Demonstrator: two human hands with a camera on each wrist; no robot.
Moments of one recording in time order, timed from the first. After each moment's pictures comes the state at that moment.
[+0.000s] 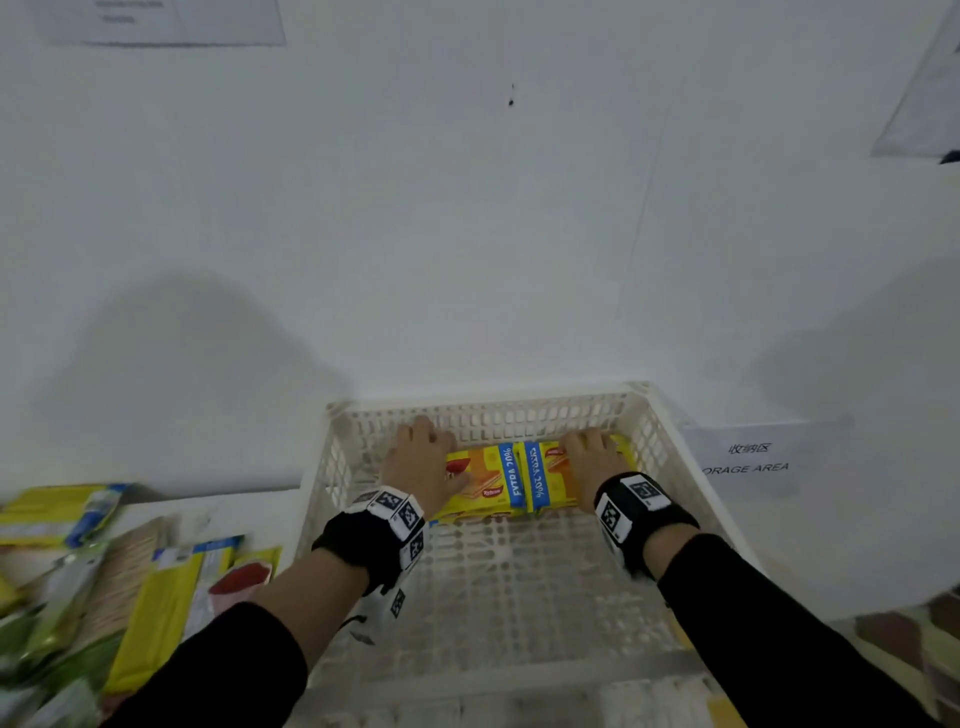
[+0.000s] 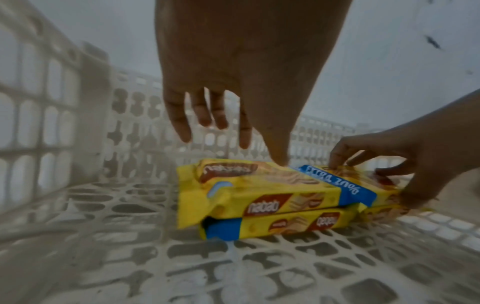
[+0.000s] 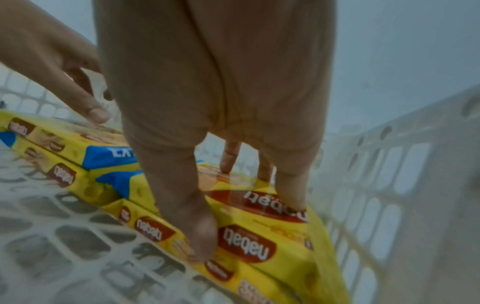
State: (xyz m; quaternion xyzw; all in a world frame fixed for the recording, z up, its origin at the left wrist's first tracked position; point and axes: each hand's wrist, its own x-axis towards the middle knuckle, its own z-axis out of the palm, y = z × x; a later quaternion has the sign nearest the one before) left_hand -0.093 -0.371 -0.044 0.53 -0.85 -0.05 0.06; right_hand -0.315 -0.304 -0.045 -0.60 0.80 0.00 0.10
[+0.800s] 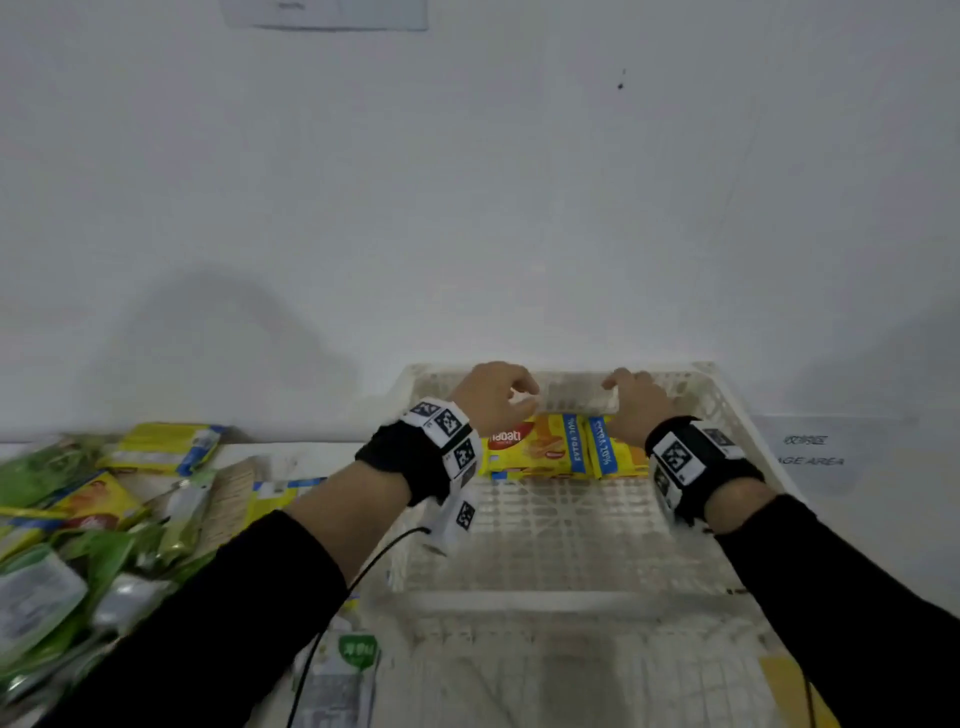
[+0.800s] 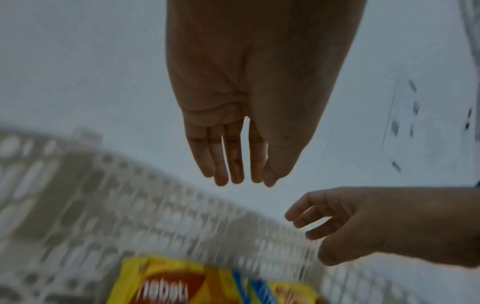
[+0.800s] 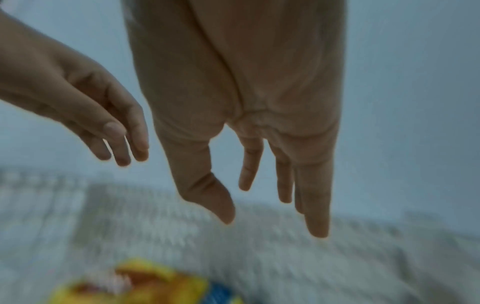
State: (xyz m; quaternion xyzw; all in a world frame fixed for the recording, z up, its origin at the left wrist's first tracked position) left_hand -0.064 -0.354 0.036 0.41 -0.86 -0.23 0.19; right_hand -0.260 -0.297 0.033 -0.57 0.80 -0.10 0.17
